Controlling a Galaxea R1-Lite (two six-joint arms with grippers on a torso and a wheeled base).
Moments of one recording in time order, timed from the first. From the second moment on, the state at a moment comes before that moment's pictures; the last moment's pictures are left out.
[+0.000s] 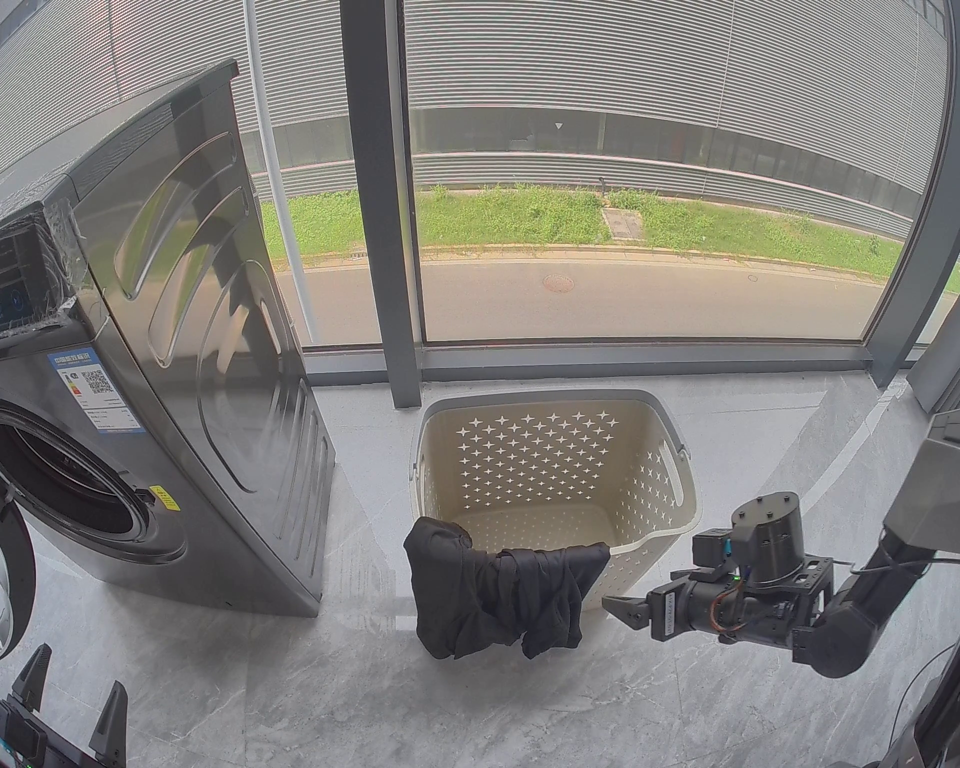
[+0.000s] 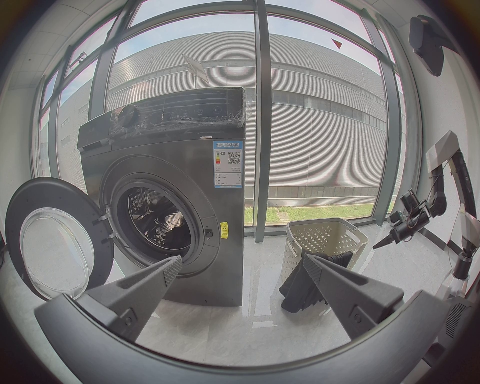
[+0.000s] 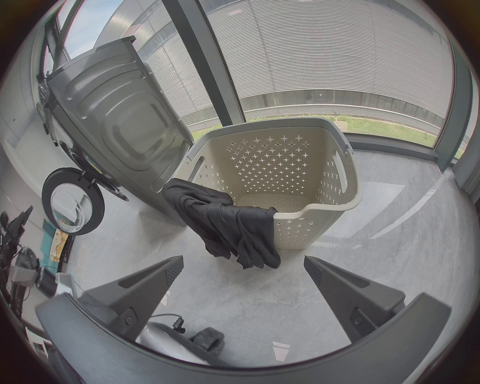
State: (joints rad) left arm 0.00 0.02 -0.02 0.00 0.01 -0.01; right arm 0.53 1.98 -0.40 -0.98 -0.01 0.23
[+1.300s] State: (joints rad) left arm 0.00 0.02 -0.02 0.00 0.01 -0.01; right arm 0.58 2.45 -0.88 -0.99 -0.13 0.33
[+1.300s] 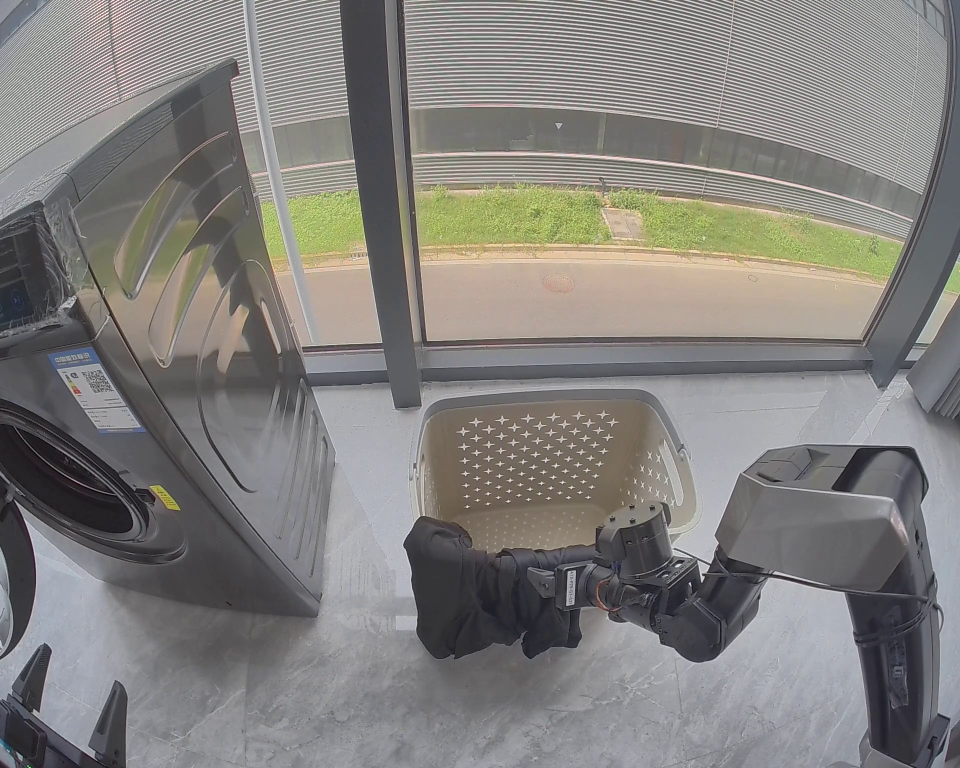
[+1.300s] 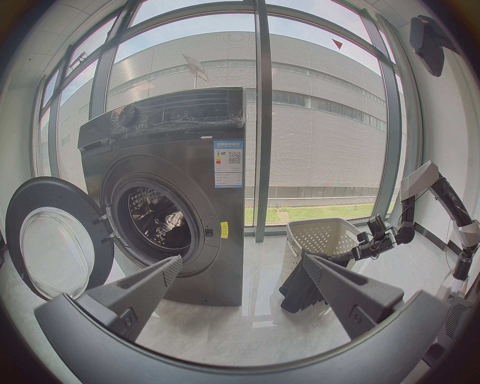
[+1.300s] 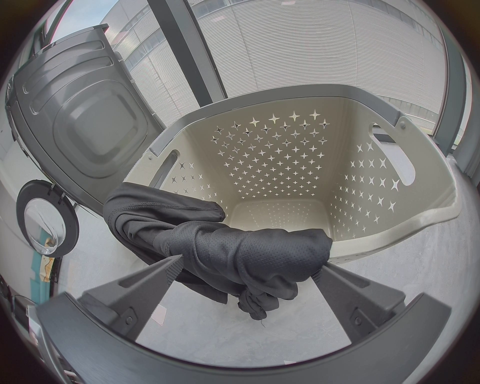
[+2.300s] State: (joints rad) left arm 0.00 0.02 -0.02 0.00 0.02 -0.02; right arm 0.61 2.50 -0.92 -1.04 -0.16 0.36
